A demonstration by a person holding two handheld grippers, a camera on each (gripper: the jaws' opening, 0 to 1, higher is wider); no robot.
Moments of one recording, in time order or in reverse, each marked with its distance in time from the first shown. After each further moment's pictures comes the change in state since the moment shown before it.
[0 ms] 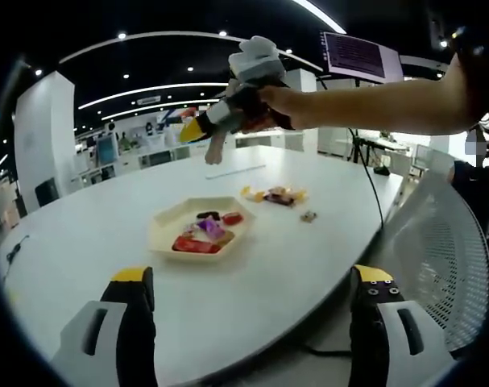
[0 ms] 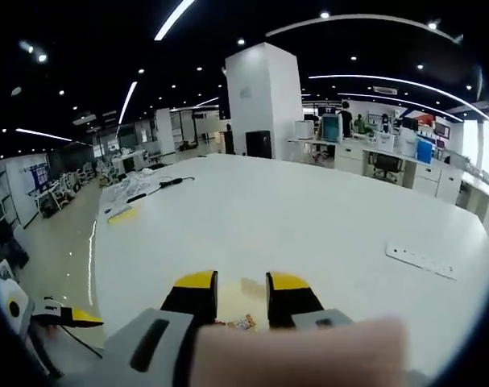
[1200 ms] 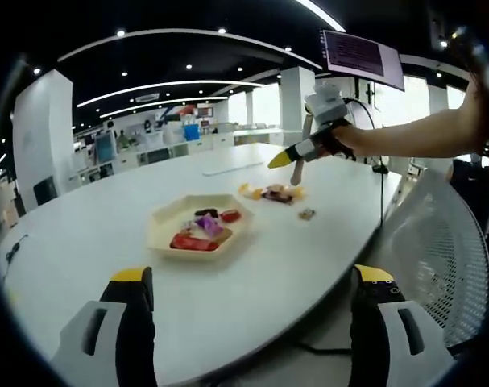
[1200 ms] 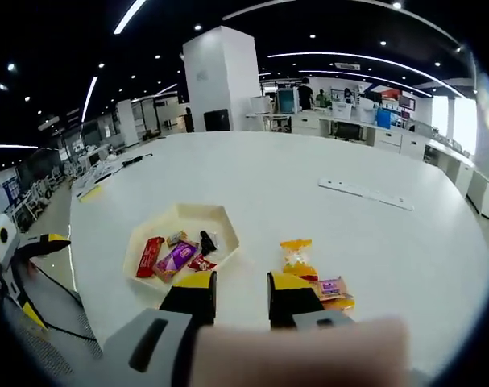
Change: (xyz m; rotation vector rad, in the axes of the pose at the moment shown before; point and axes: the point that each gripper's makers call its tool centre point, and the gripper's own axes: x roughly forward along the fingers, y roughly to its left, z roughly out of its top) left arm 0.001 -0.001 -0.002 -0.001 0.014 -0.010; right arm -0.100 -0.084 -0.124 0.098 0.117 -0.179
